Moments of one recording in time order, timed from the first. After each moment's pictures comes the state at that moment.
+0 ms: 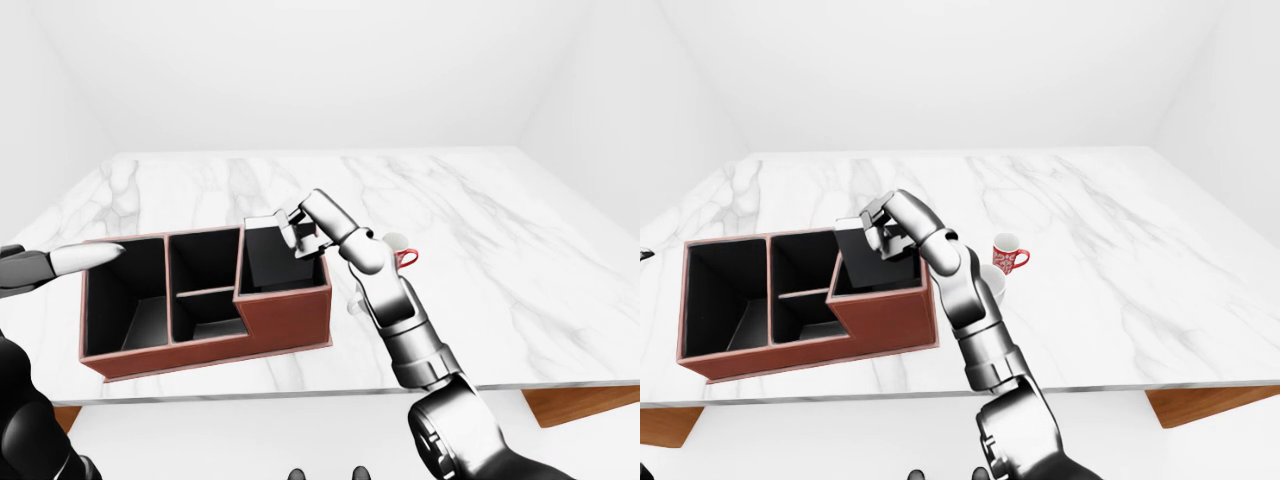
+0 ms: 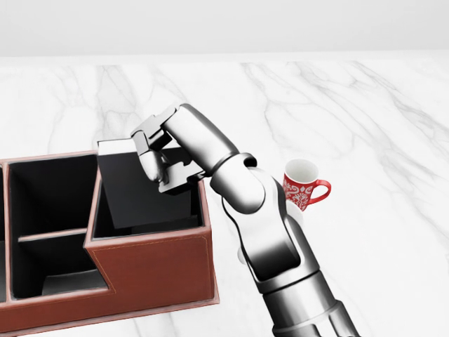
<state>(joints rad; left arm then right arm) -0.24 0.43 0.63 -0.71 -0.37 0.09 0.01 -0.73 0.12 0.14 0.28 -0.51 0.09 0.34</state>
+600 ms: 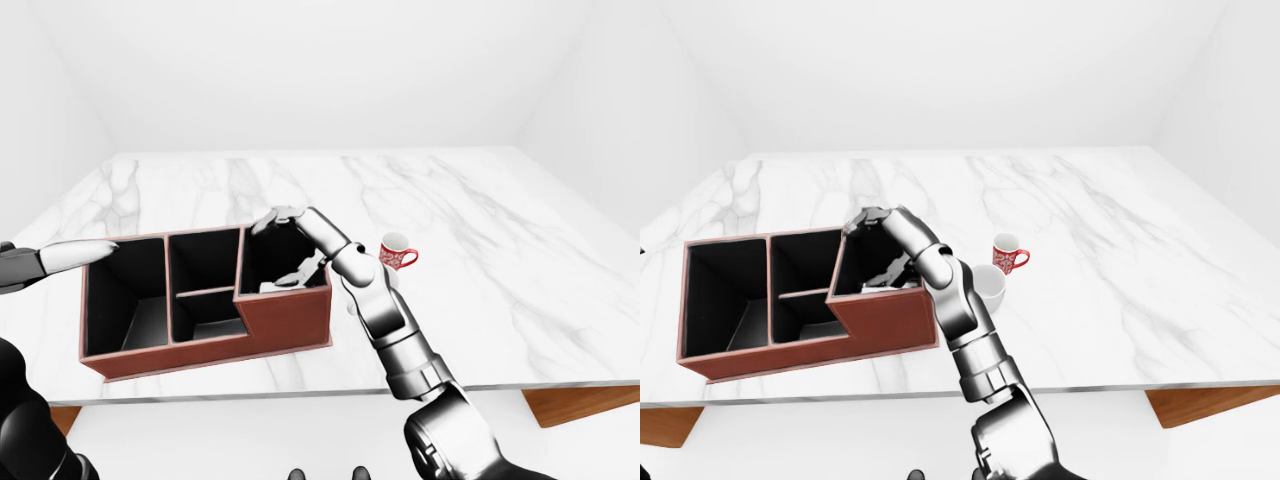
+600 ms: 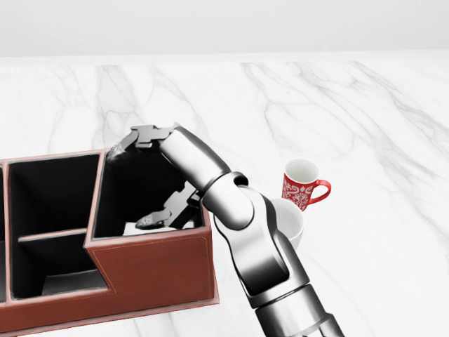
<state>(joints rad) -0.25 0.45 0.64 -0.71 -0.39 0.09 0.02 -0.68 0.15 0.16 0.33 -0.55 0.09 0.32</state>
